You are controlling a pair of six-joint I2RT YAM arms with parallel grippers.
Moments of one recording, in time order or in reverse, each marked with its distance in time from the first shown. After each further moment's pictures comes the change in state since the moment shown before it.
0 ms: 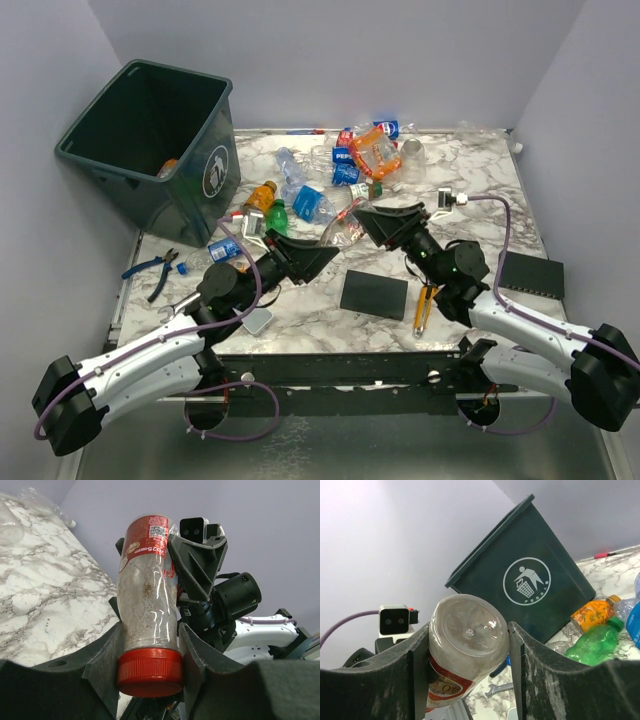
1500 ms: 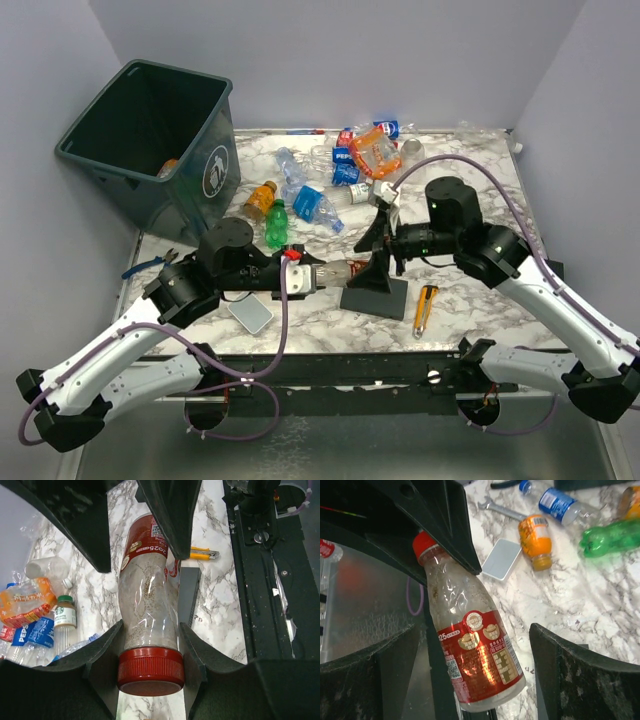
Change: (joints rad) left arm 0.005 0.029 0.569 -1.155 0.483 1.413; right arm 0.014 0.032 0.726 -1.504 -0.655 -0.836
